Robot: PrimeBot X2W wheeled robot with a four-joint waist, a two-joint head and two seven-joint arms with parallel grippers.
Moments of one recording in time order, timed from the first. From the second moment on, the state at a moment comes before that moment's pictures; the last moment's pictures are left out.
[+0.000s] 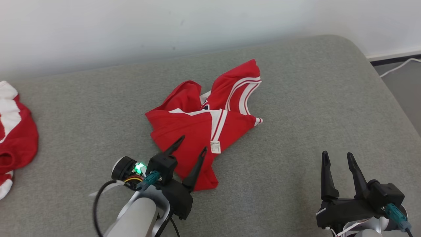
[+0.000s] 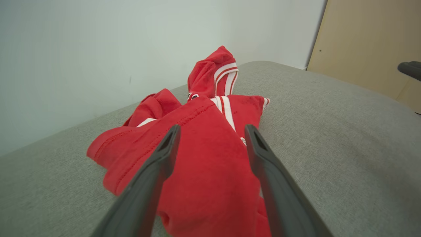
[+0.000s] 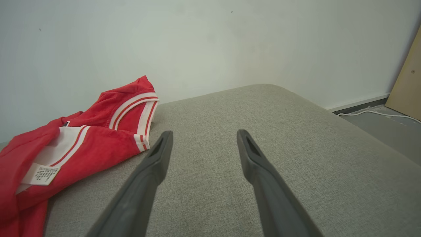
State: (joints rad) left arm -0.57 0.05 -0.48 0.46 -0.12 -0.04 -0.20; right arm -0.16 -0.05 0.05 0.19 0.13 0.13 -0.25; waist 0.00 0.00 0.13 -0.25
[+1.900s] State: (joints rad) left arm -0.26 0.06 -0.41 0.38 -0.38 0.09 -0.26; right arm -0.13 -0.05 0.08 0.27 0.14 0.13 -0.26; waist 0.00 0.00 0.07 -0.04
